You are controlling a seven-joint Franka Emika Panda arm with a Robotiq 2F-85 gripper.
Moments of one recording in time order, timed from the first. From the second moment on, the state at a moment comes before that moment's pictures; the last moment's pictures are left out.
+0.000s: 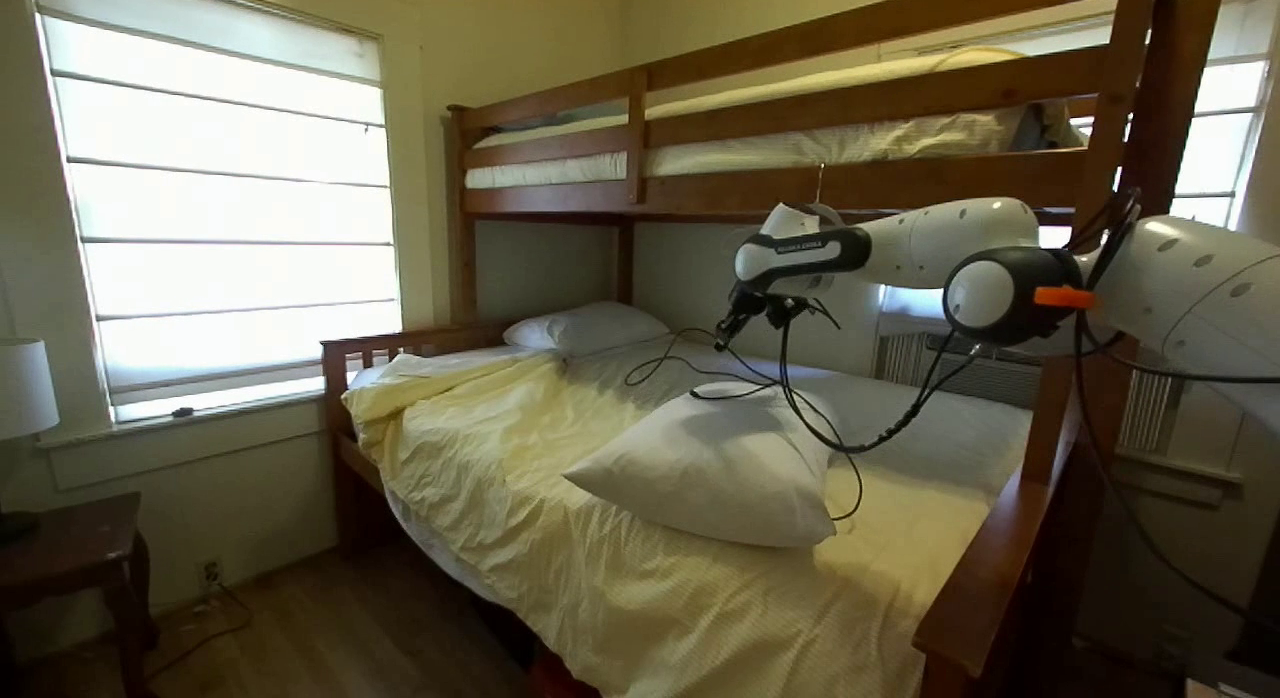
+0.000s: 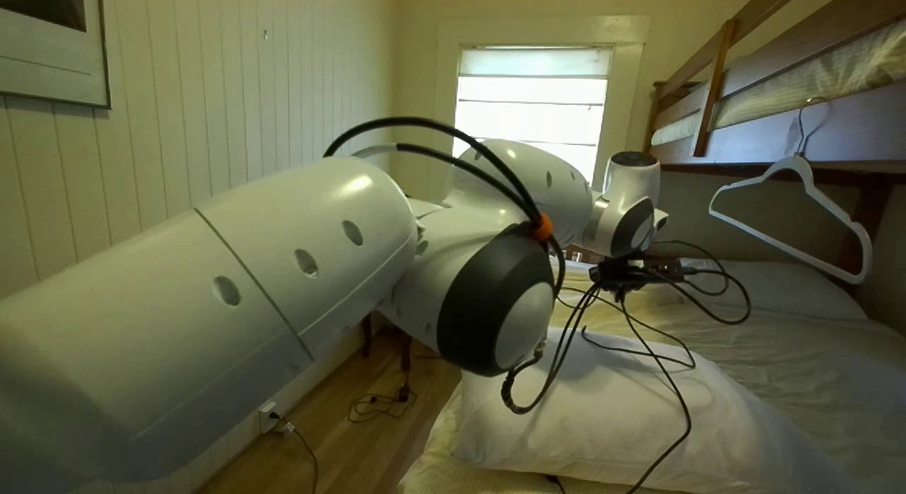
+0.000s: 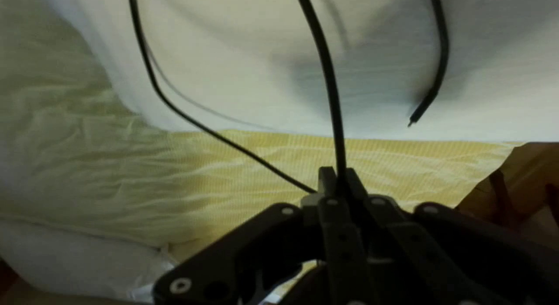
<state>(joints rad) -0.46 1.06 0.15 -0.68 -0.05 2.31 -0.59</state>
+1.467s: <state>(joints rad) -0.54 1.03 0.39 -0.62 0.04 2.55 -0.86</state>
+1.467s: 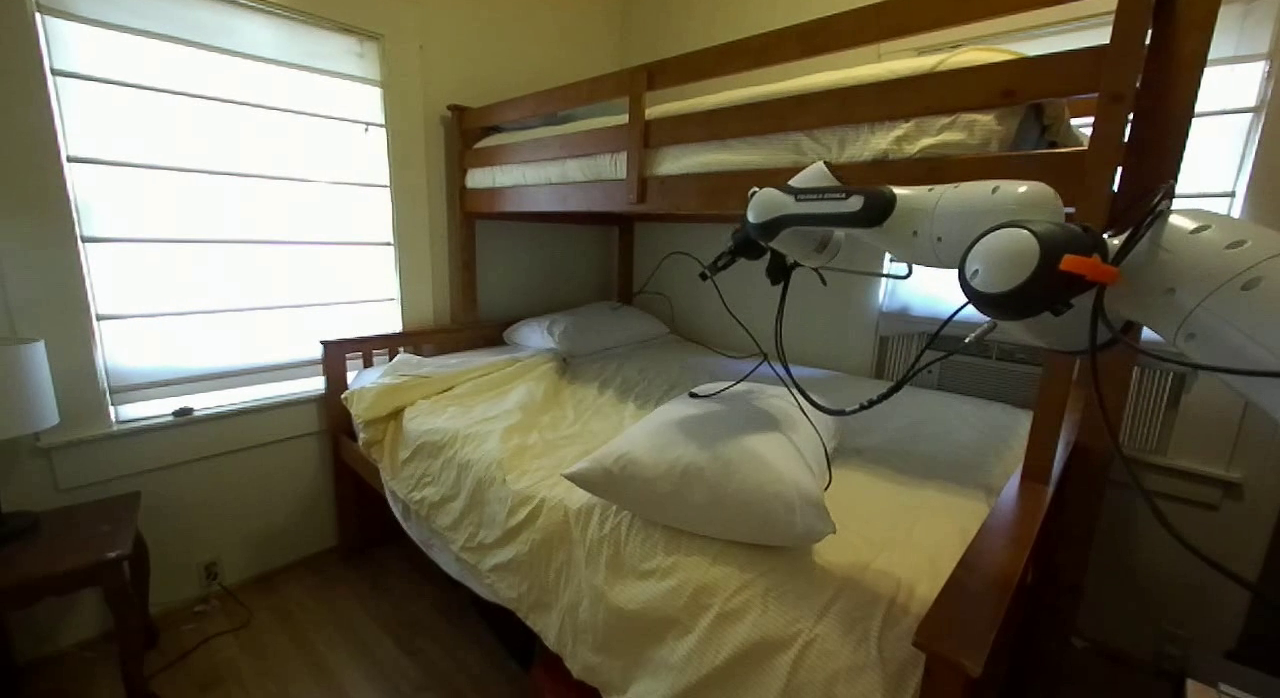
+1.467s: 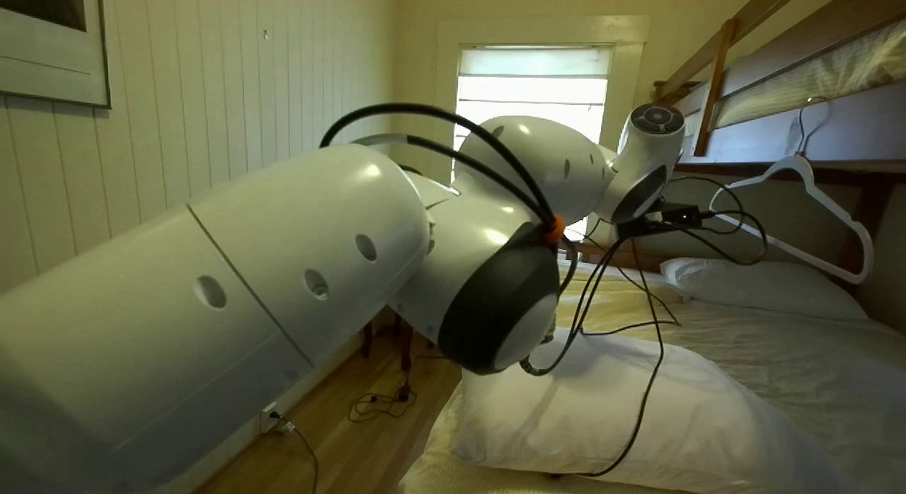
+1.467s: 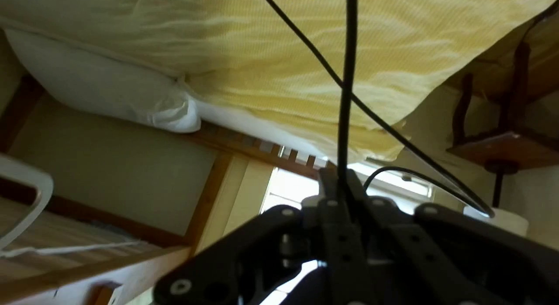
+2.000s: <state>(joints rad) -0.67 1.03 0.74 -0.54 0.11 2.56 -1.34</state>
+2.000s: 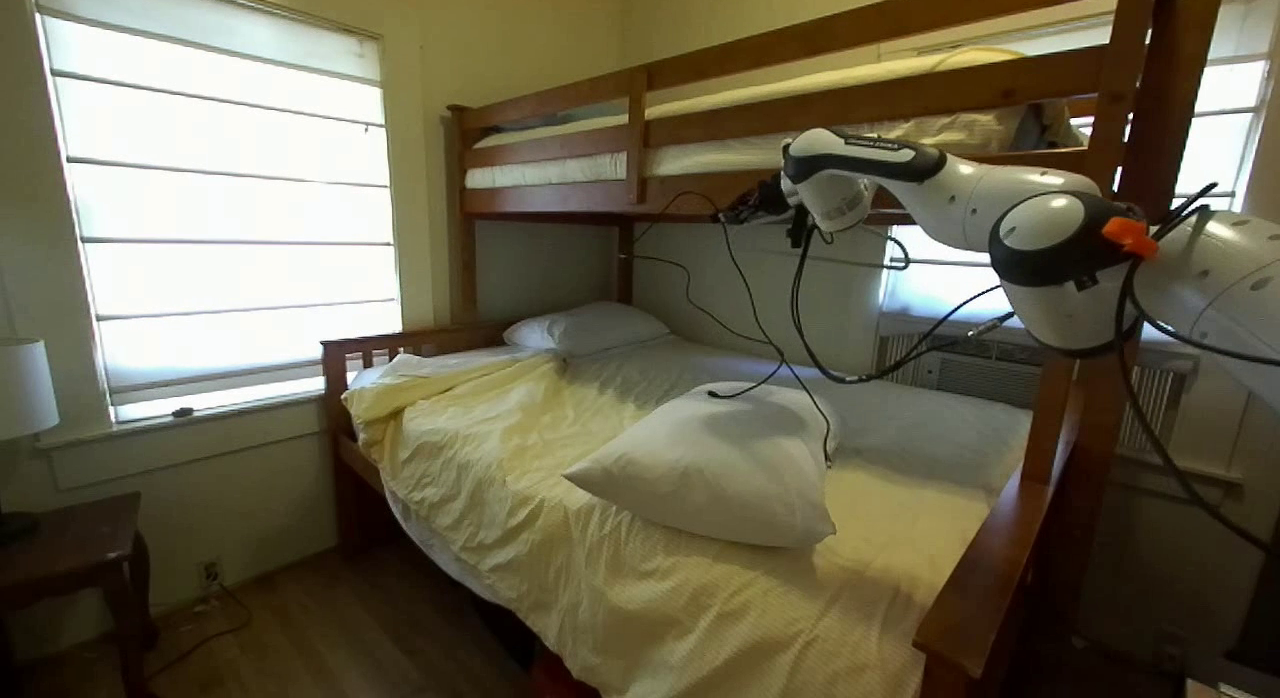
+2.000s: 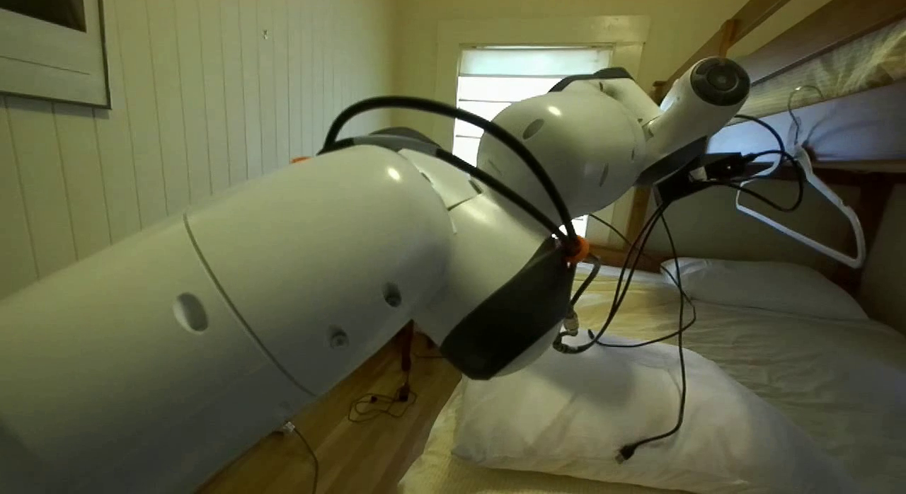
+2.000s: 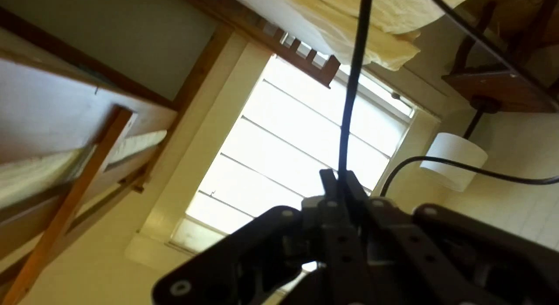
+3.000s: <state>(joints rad) -0.64 1.05 1.14 -0.54 0.20 2.41 -1.76</state>
